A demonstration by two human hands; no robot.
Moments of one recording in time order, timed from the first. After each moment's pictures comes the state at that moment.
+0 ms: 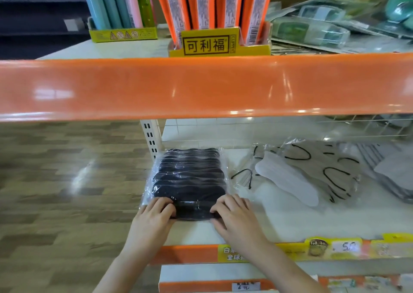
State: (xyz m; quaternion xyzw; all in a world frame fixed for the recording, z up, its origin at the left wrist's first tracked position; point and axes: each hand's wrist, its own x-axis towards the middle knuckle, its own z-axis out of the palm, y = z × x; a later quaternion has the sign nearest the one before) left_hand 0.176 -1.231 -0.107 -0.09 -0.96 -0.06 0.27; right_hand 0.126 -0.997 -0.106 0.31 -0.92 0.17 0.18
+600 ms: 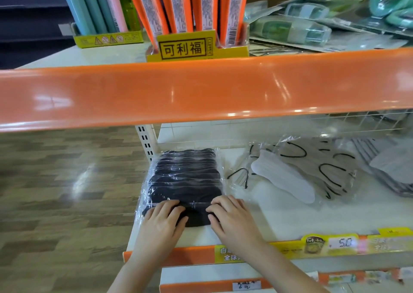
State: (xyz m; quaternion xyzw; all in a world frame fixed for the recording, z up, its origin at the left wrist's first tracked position) left_hand 0.175 -1.202 -0.109 -0.08 -0.95 -0.09 0.28; right_hand 0.130 -0.995 -0.100 0.32 -0.91 0.19 0.19
